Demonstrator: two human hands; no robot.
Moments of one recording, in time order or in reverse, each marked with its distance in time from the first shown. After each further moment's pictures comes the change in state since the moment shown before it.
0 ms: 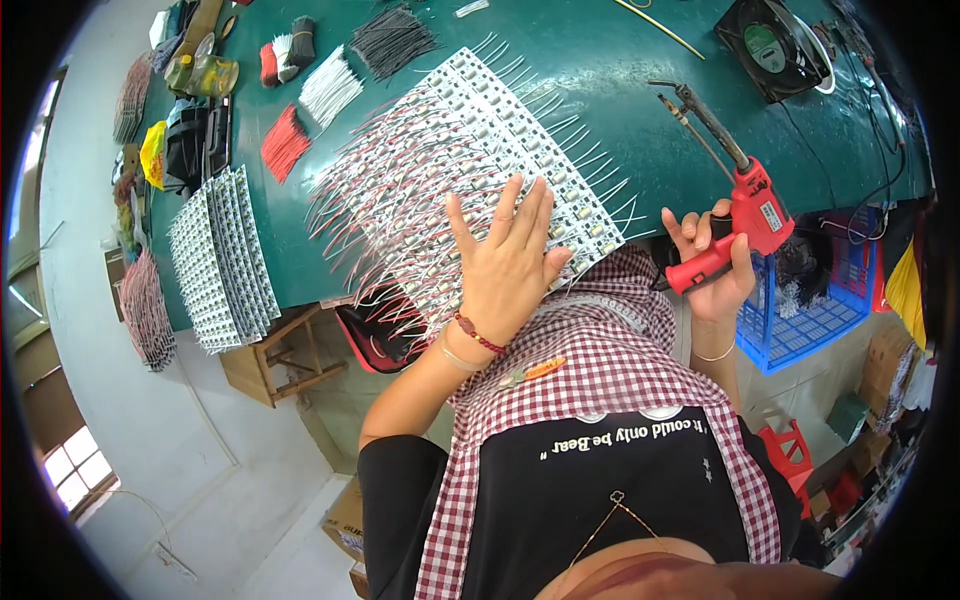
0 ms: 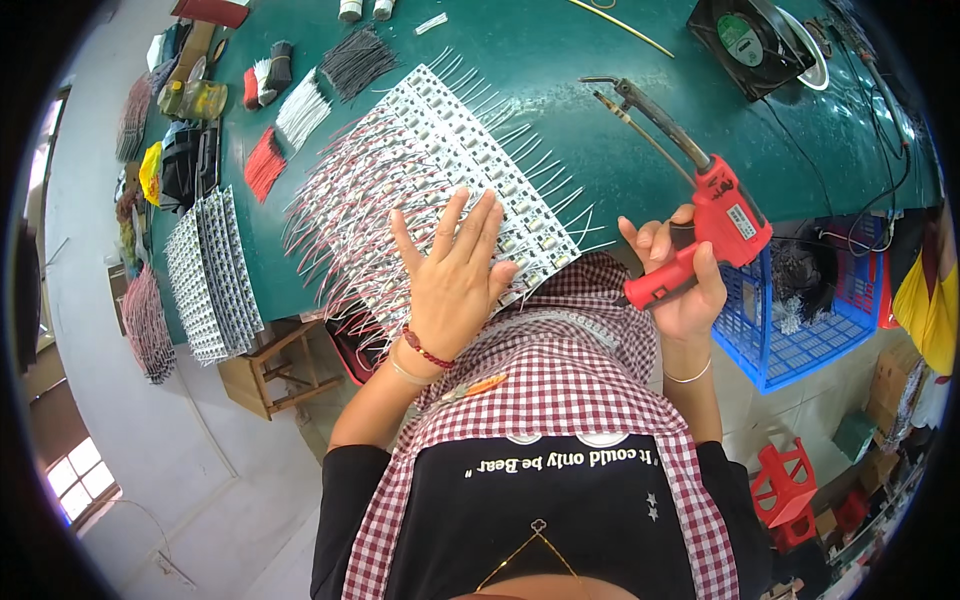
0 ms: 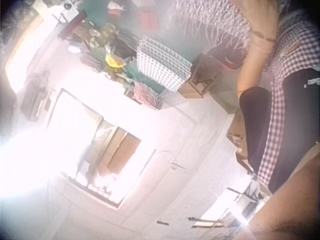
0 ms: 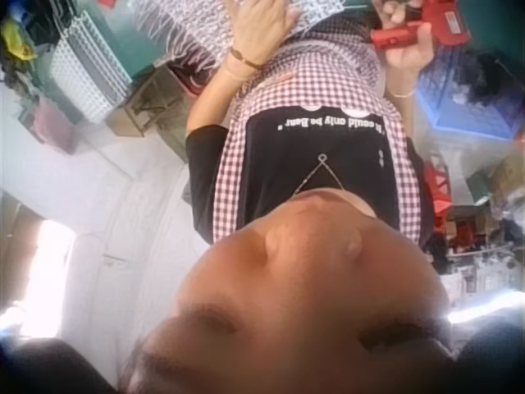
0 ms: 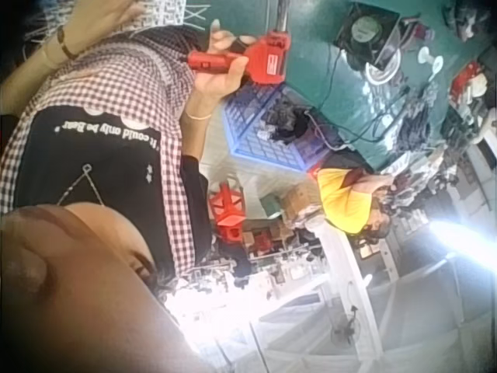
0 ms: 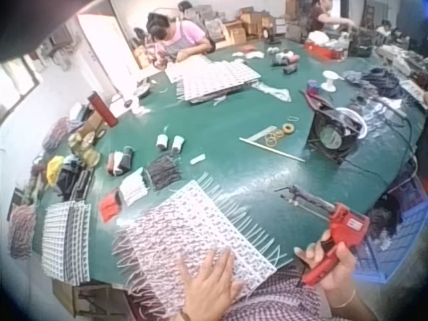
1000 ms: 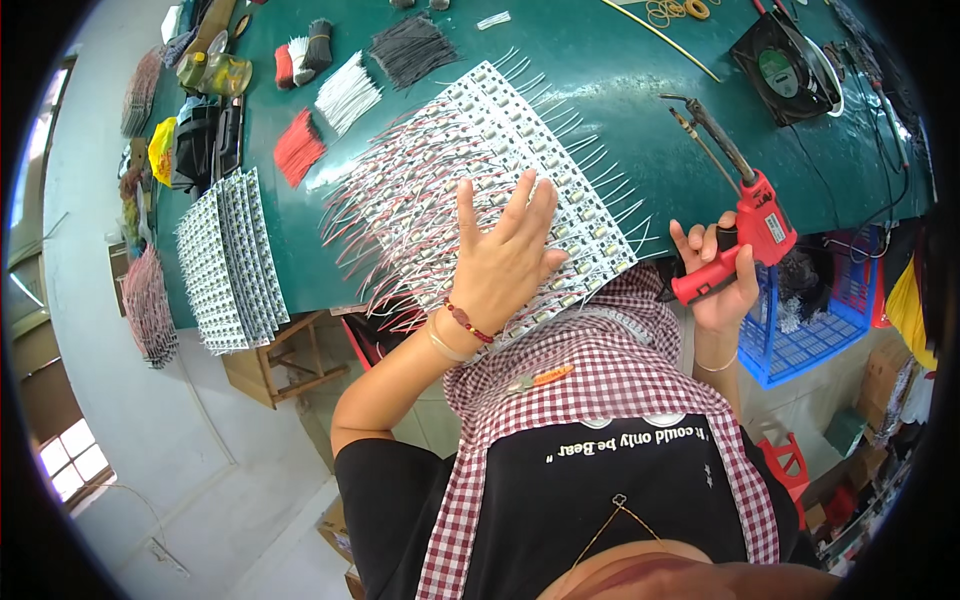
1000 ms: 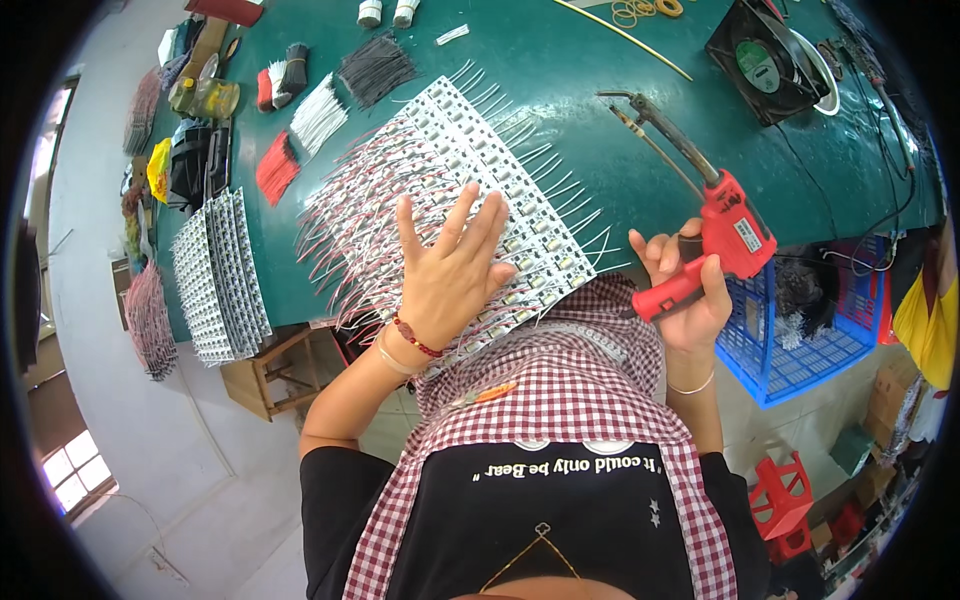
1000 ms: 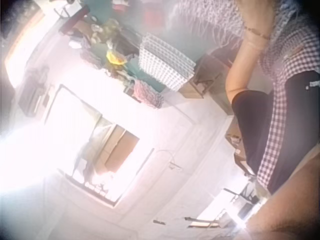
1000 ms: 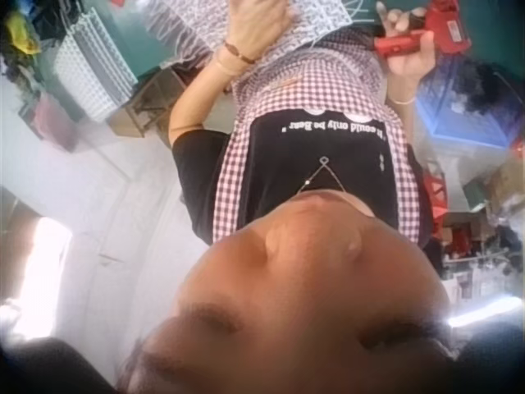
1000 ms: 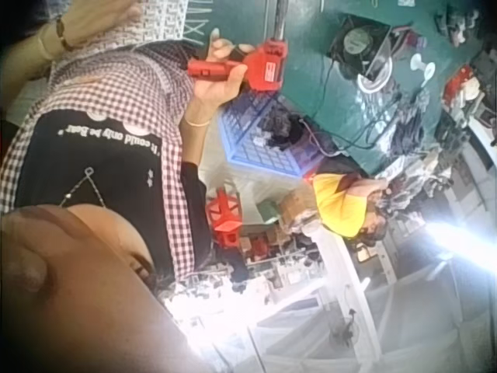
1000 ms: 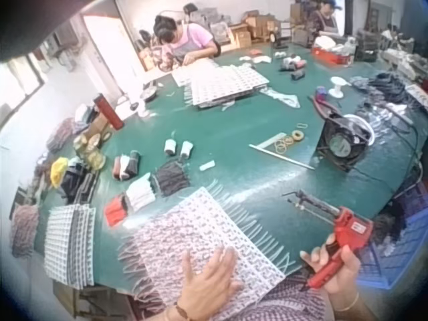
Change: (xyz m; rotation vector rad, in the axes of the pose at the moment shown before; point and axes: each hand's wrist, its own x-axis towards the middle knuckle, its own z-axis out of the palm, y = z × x) left_hand 0.004 -0.030 -0.015 0.218 0.009 0.152; right_hand 0.001 0.001 0.018 0.007 0.033 0.018
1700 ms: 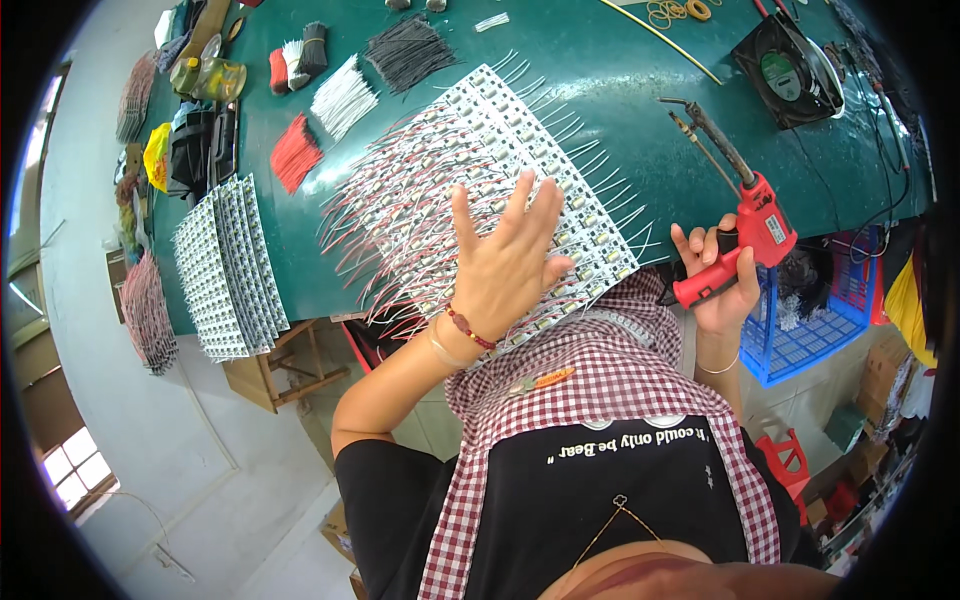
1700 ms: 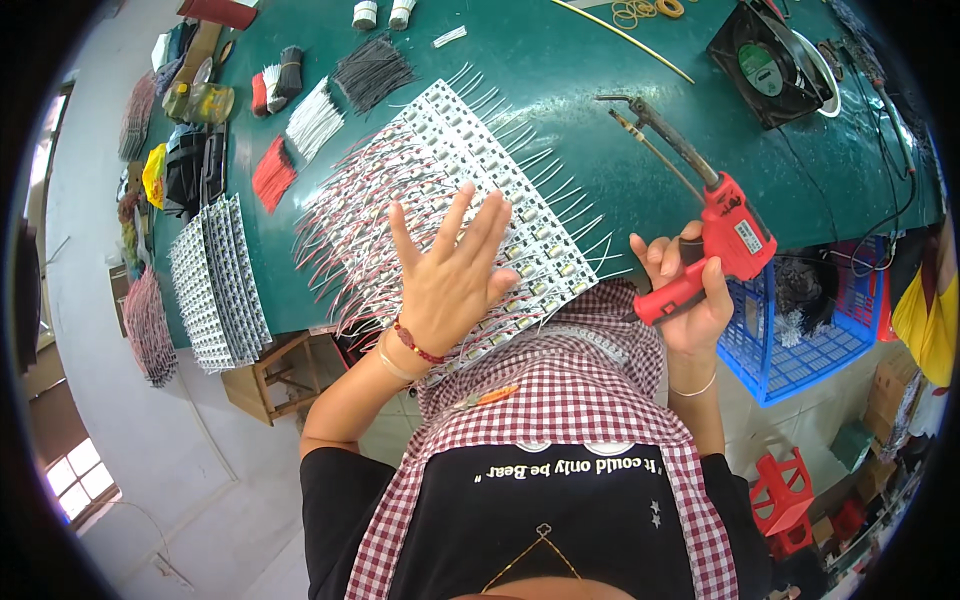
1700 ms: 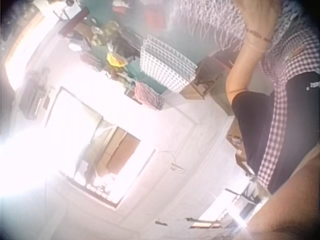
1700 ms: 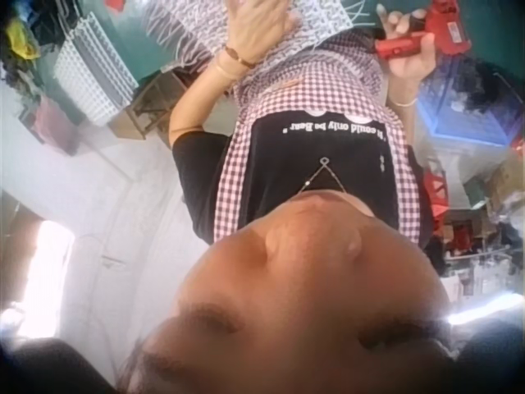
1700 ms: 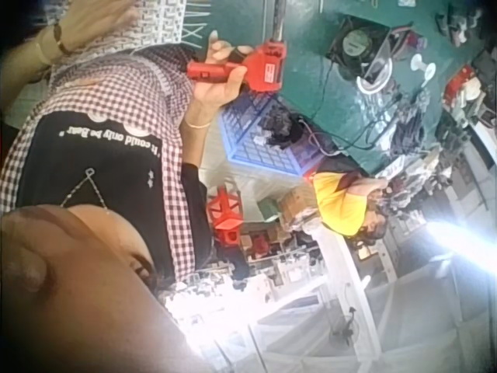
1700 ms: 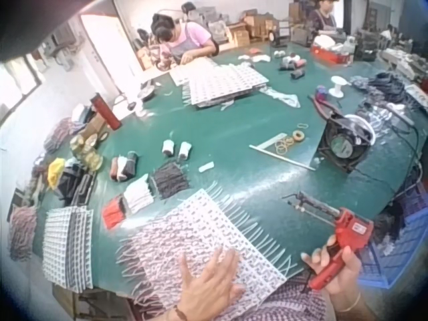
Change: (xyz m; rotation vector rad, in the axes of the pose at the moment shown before) left_hand 0.005 0.000 -0.014 -0.035 0.025 -0.038; right_hand 0.003 -0.004 0.006 -0.012 0.028 0.017
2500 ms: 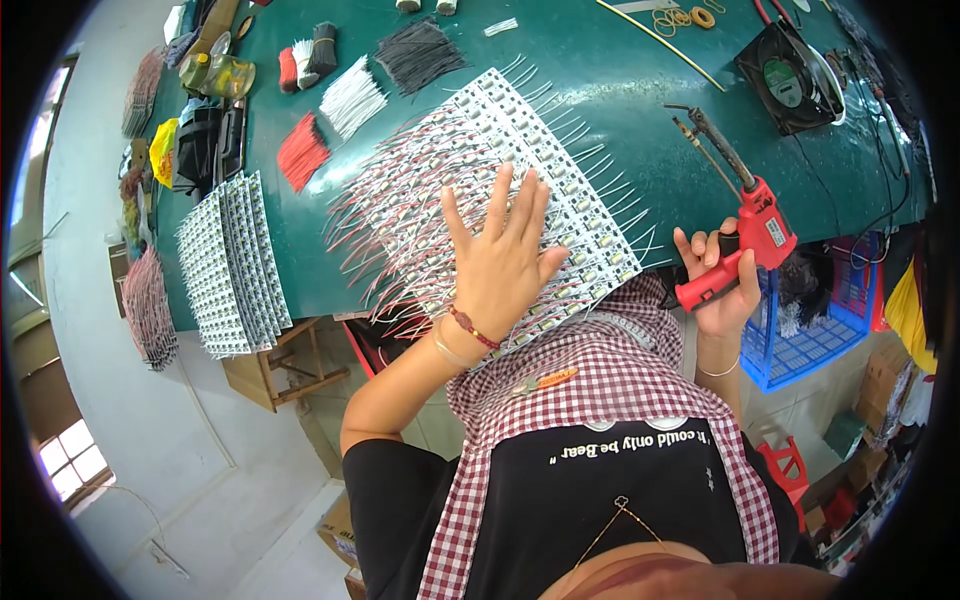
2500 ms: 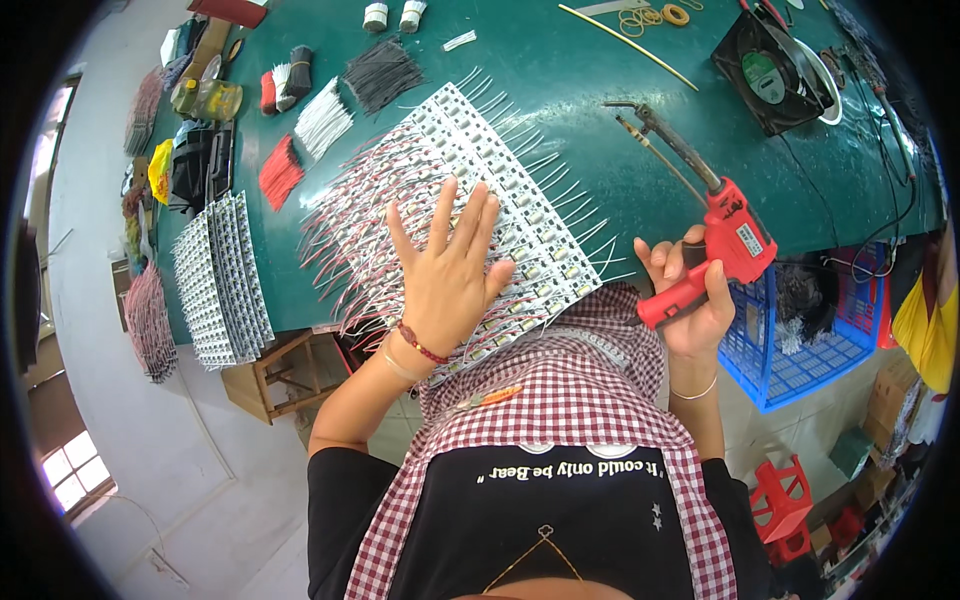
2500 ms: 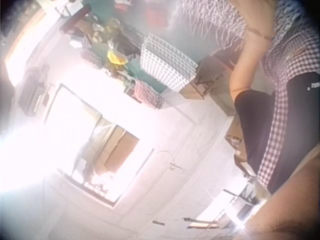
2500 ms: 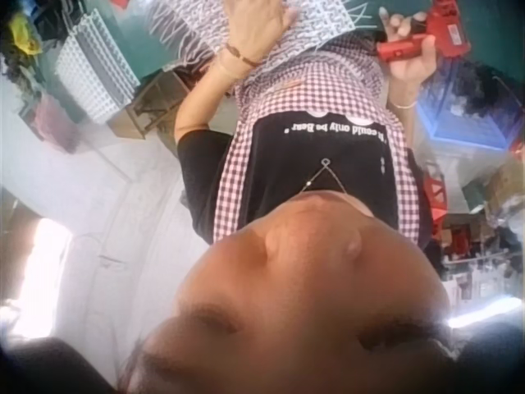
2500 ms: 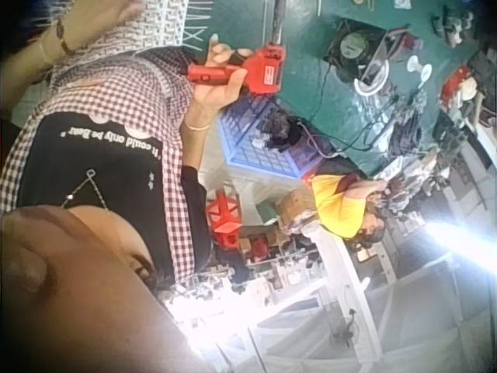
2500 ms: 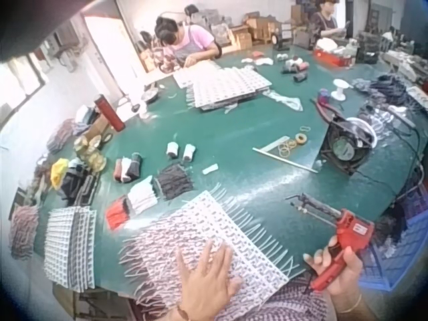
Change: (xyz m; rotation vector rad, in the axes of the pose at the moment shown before) left_hand -0.004 -0.001 -0.004 -0.090 0.018 -0.130; right_hand -0.004 -0.001 0.004 0.036 0.014 0.001
